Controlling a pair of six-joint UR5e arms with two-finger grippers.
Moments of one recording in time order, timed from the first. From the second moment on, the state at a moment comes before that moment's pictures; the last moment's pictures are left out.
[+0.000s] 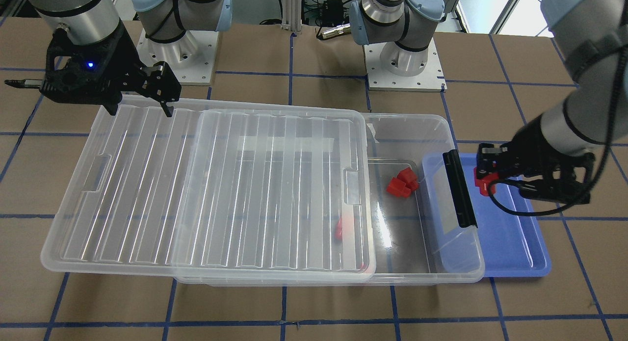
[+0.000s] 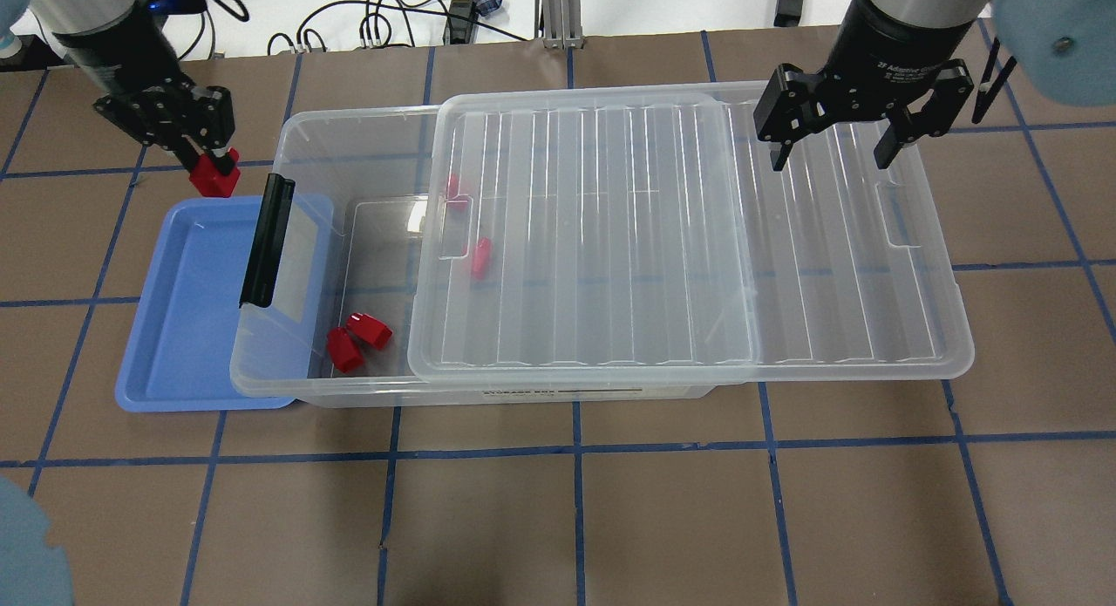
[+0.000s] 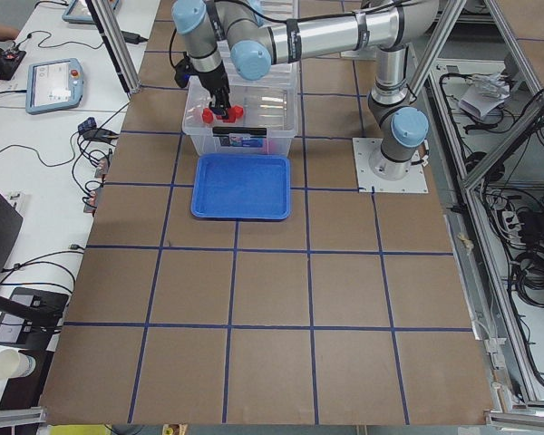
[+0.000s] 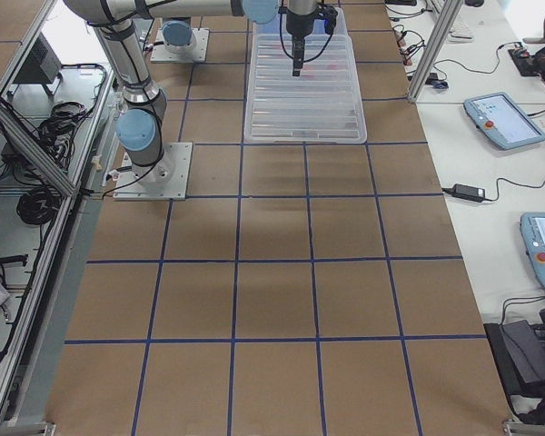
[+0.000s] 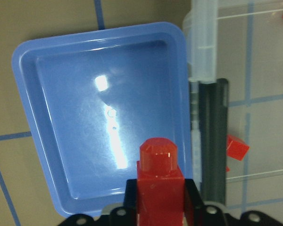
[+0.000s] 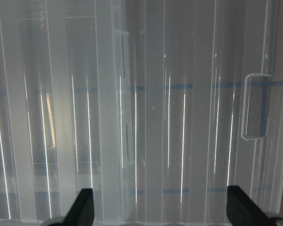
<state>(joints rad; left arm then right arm) -1.40 -1.85 -1.33 -1.70 1.59 0.28 1.57 -1.54 1.51 -1.52 -1.56 0.02</state>
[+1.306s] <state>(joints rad) -1.52 -1.85 -1.62 -1.35 1.55 0.09 1.57 -1.54 1.51 -1.52 -1.56 0.02</state>
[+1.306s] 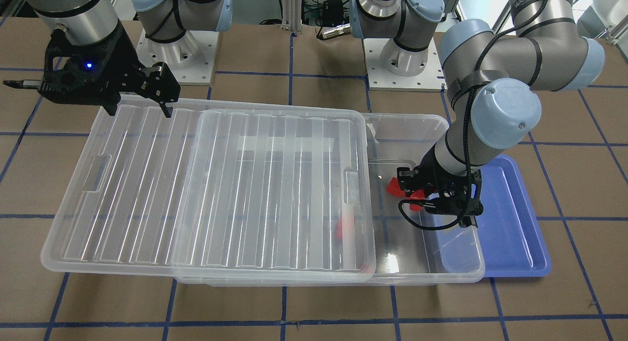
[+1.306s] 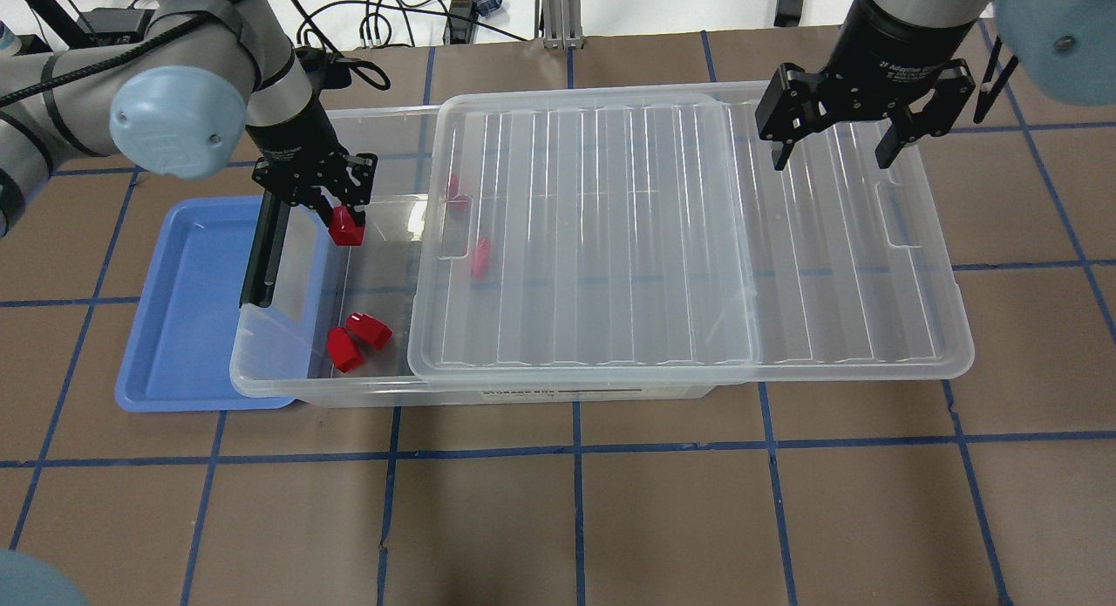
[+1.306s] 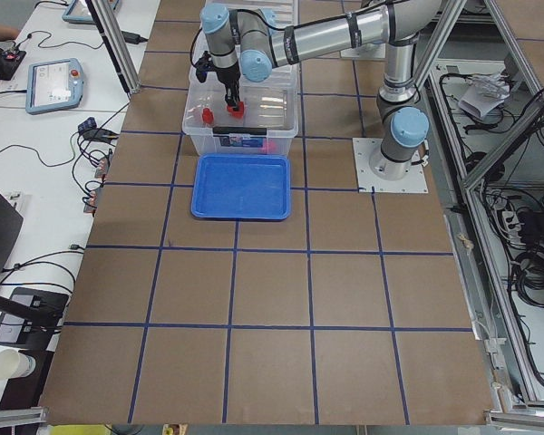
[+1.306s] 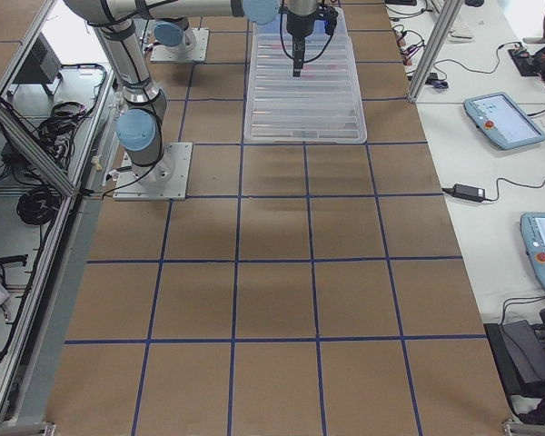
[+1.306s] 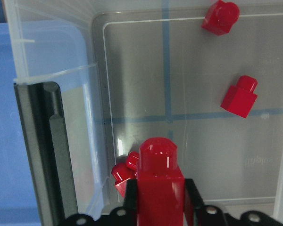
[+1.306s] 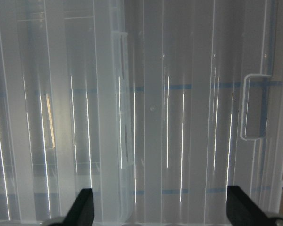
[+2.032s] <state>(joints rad) -1.51 -1.88 -1.71 -1.22 1.54 0.10 1.55 -1.54 1.51 -1.53 -1.56 0.01</state>
